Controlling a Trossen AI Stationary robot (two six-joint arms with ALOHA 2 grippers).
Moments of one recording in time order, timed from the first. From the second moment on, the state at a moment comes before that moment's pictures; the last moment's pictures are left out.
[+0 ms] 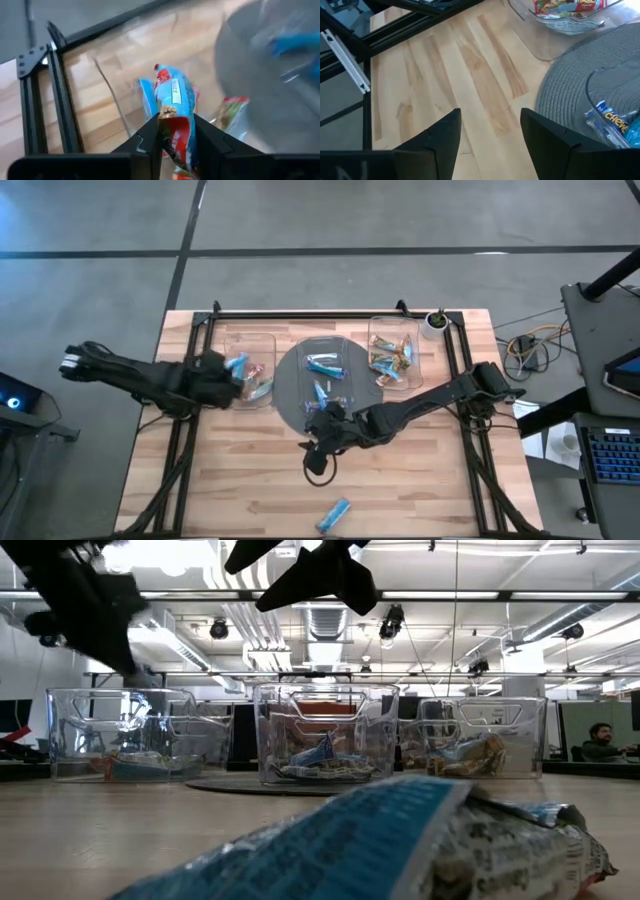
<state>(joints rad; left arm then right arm) -0.19 0.89 0.72 -1.16 -0.78 -1.21 0.33 1.93 1.56 -0.37 0.32 0.70</state>
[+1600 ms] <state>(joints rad) -0.64 1.03 0.89 -0.67 -0.62 -0.89 0.60 2.16 1.66 -0.59 0.03 0.23</state>
